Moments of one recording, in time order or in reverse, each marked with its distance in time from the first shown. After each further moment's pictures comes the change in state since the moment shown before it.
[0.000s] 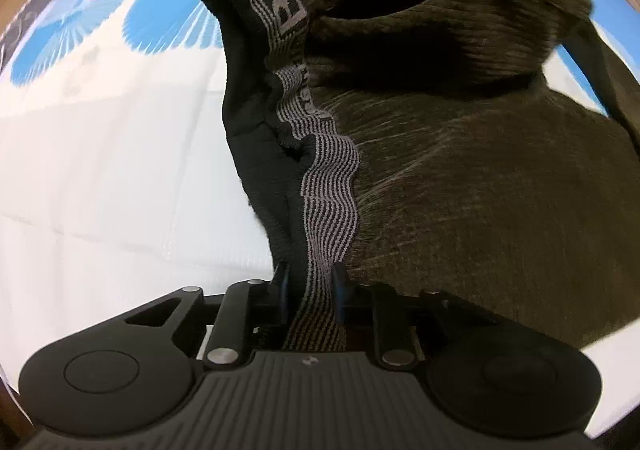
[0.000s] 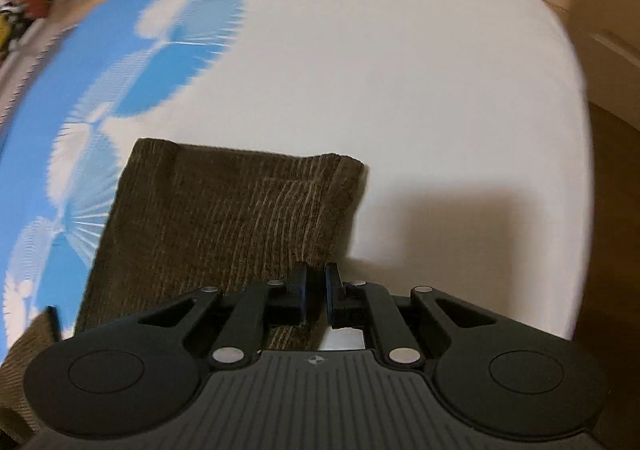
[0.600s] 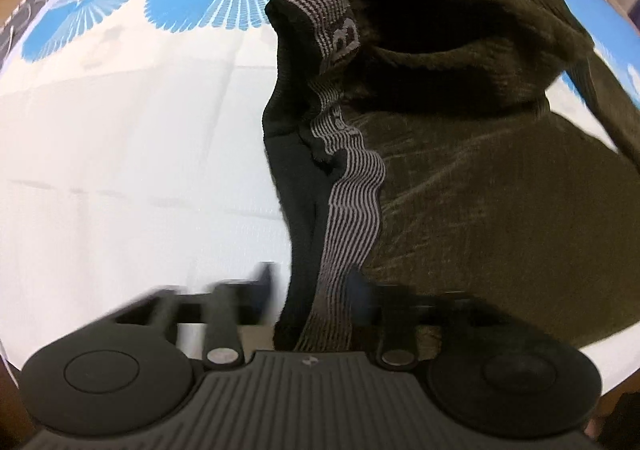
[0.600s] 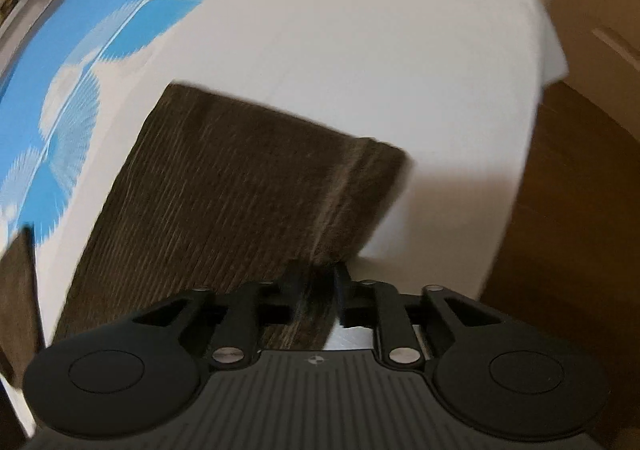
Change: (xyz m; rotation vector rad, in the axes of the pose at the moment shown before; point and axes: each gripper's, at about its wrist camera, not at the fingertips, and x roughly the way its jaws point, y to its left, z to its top) left arm -0.015 0.046 -0.010 -0.046 -0.007 -0.060; right arm -0.004 -0.042 -0.013 -0.150 0.118 0.003
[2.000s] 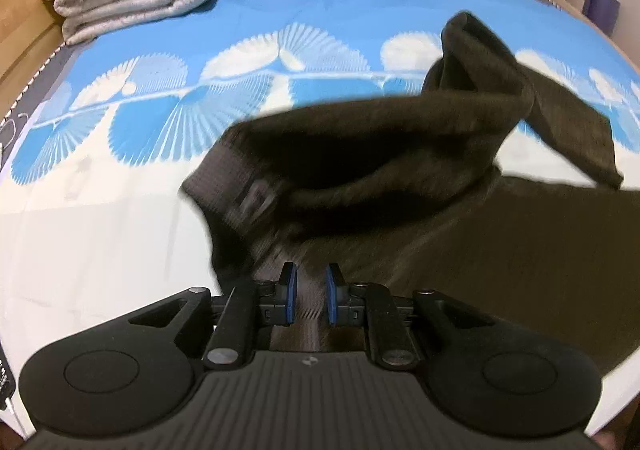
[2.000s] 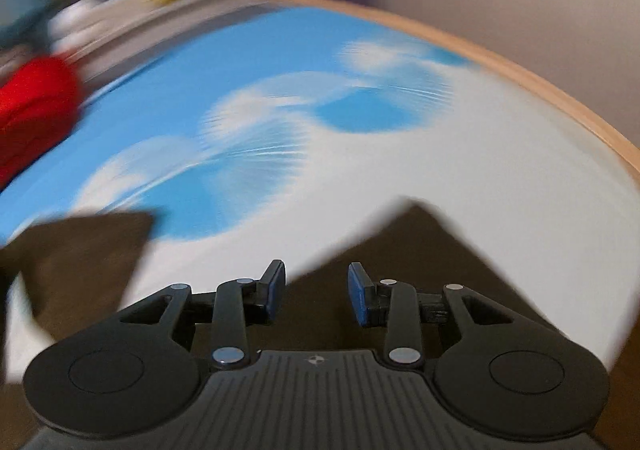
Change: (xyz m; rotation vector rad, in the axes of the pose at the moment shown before) left arm -0.026 -0.078 0.034 0.151 -0.263 0.035; right arm -0.031 0.158 -0.028 -0.546 -0.332 0.252
